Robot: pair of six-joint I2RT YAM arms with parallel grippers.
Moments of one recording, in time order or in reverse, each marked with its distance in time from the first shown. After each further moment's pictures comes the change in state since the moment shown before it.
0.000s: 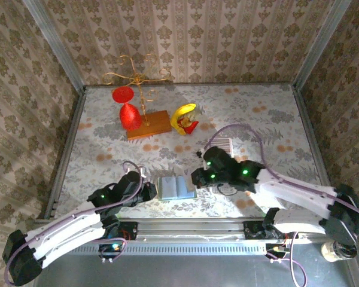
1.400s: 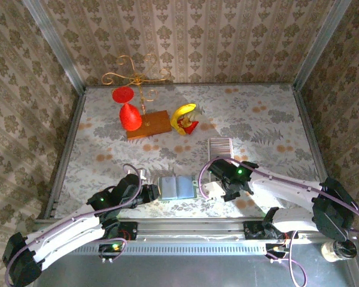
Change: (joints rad) left arm -0.002 -0.066 -0.061 0.052 0.025 0.008; right arm -0.087 0.042 -0.090 -0.393 0.230 -1.739
